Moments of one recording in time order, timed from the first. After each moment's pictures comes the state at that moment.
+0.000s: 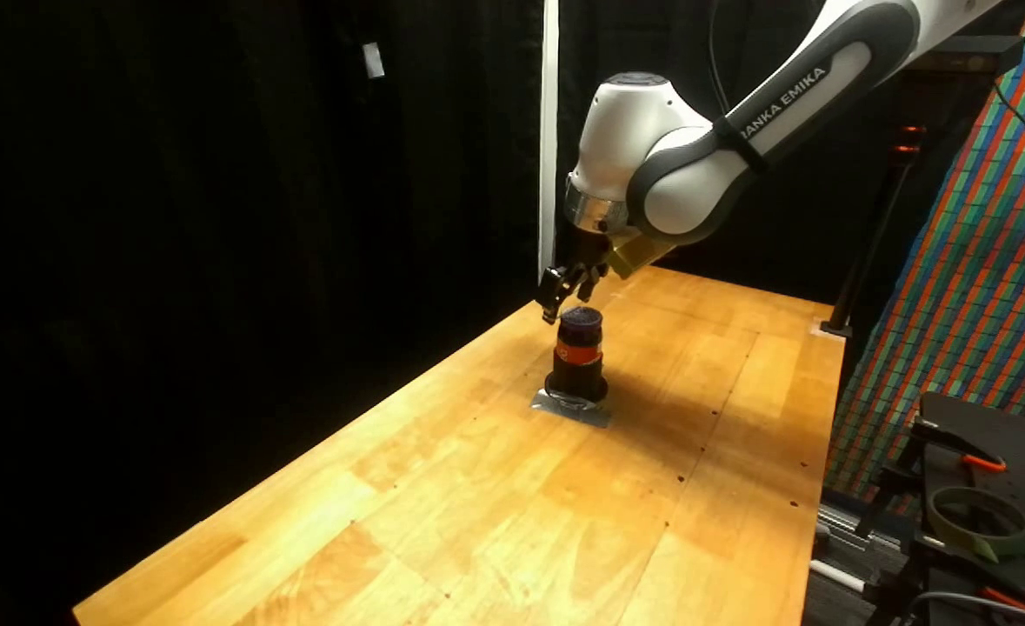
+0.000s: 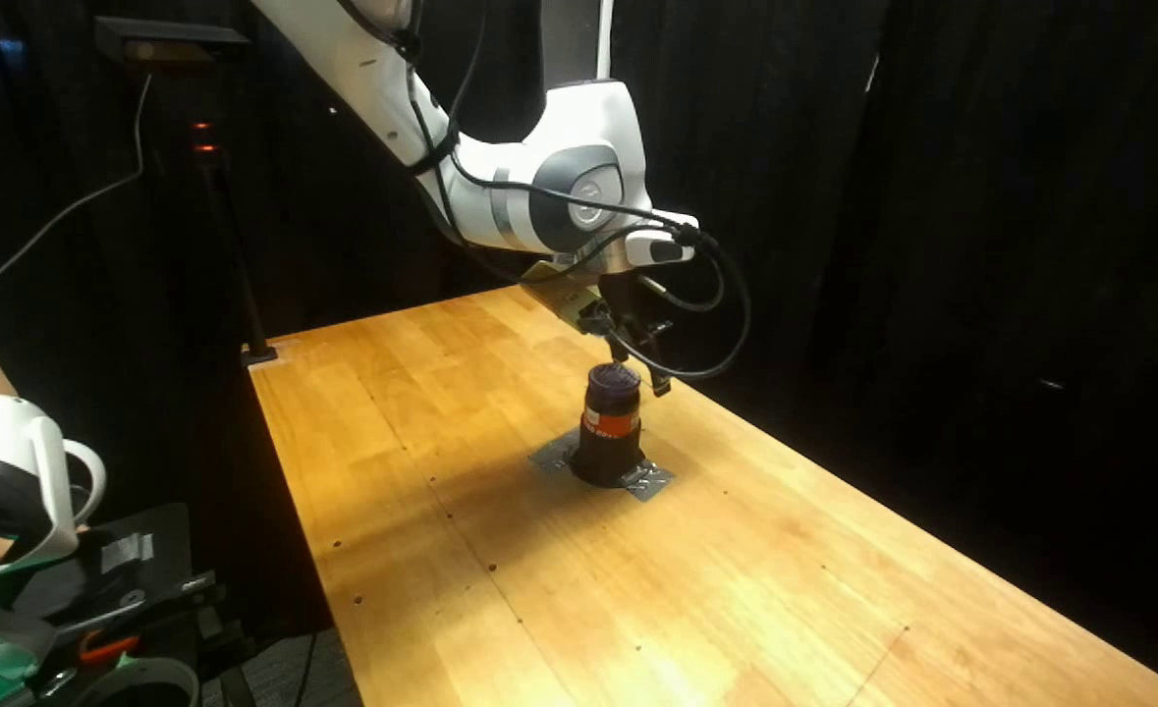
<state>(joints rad) 0.21 0.53 -0.05 -1.83 -0.19 2.62 0.36</state>
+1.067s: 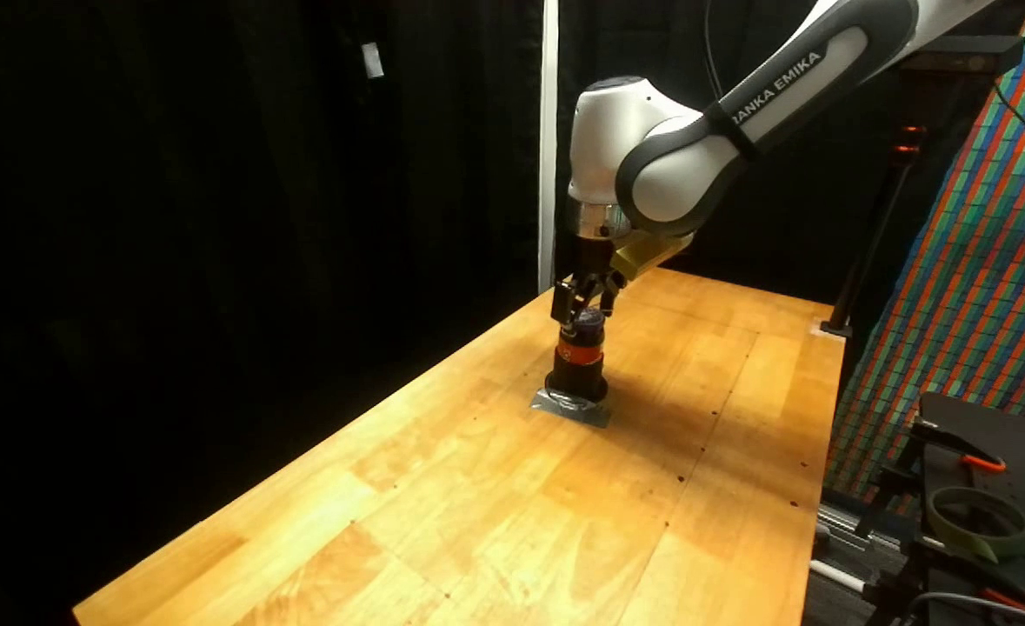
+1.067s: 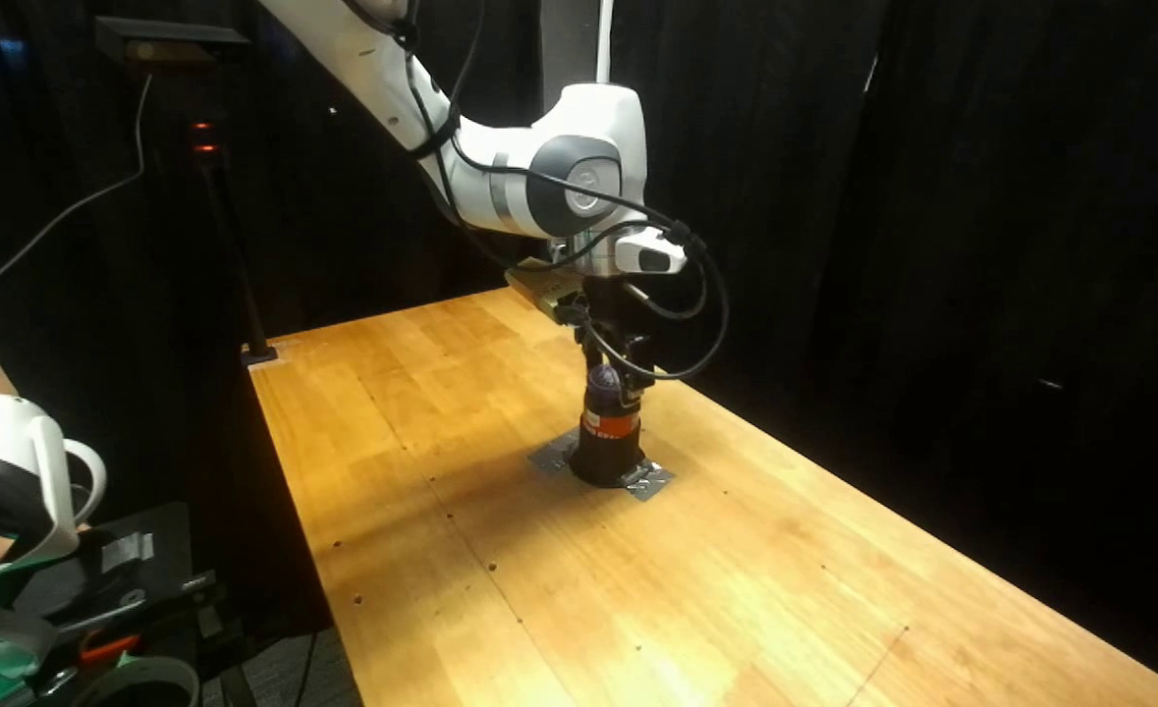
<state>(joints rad) 0.23 0.52 -0.06 -1.80 -0.13 2.38 0.38</state>
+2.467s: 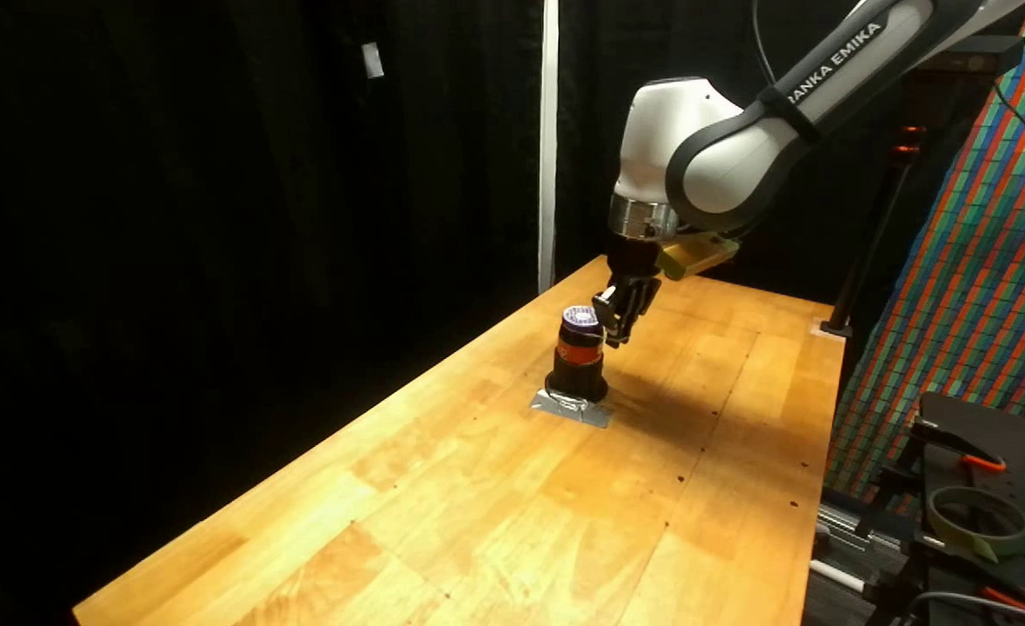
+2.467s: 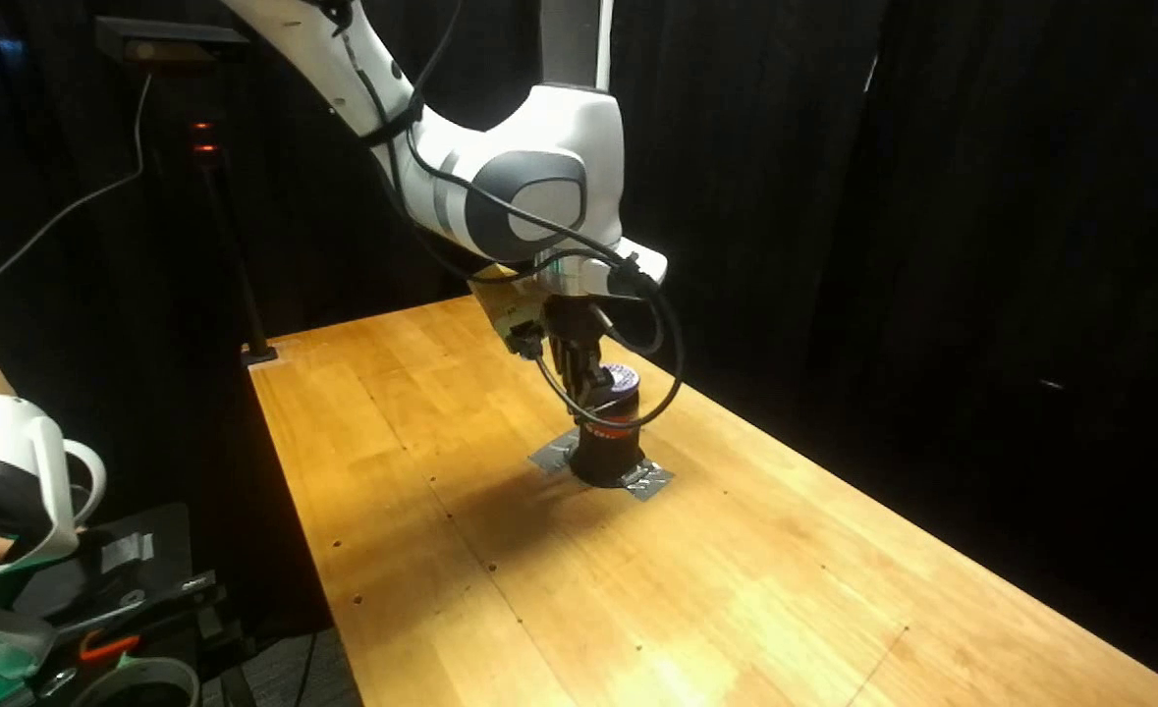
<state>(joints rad) 0.16 0.38 0.00 -2.05 -0.01 2.53 0.31</state>
